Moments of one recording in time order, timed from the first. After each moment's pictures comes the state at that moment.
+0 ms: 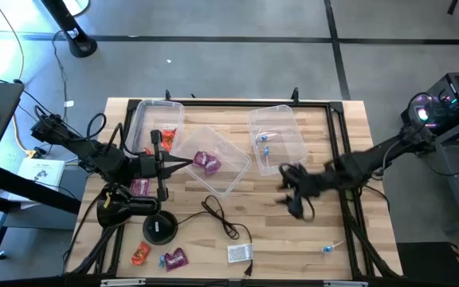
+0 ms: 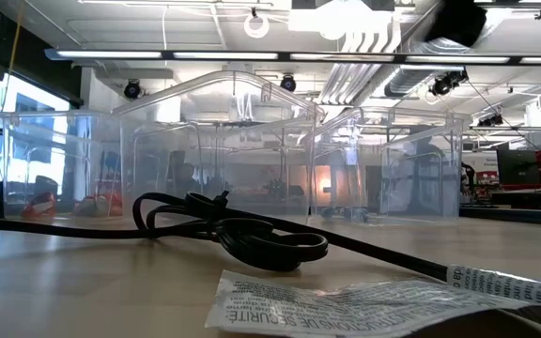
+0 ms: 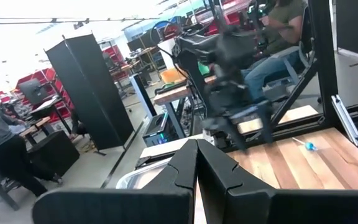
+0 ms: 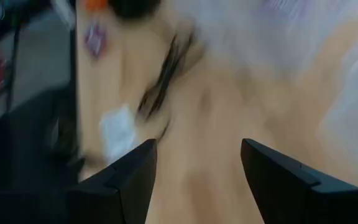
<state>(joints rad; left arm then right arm) -0.49 0.98 0.99 -0.02 -0.66 0.37 0.44 1.19 1.01 -0.64 0.20 0.72</state>
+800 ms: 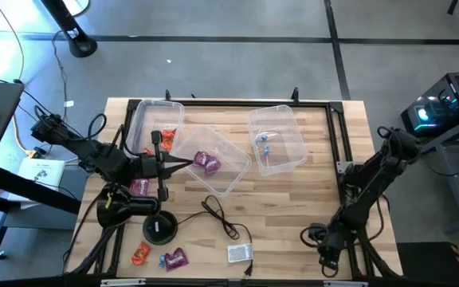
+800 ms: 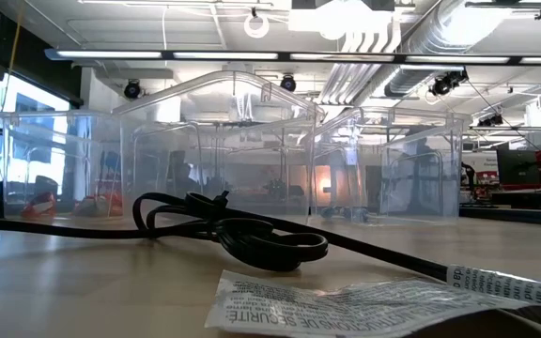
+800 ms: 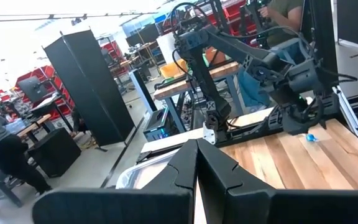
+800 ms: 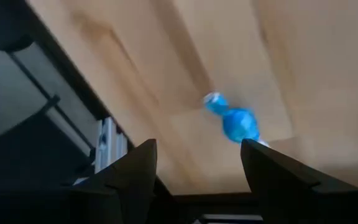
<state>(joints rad) -0.49 0.98 0.99 -0.05 -0.67 0.37 0.97 1.46 0.76 -0.52 -0.33 1.48</state>
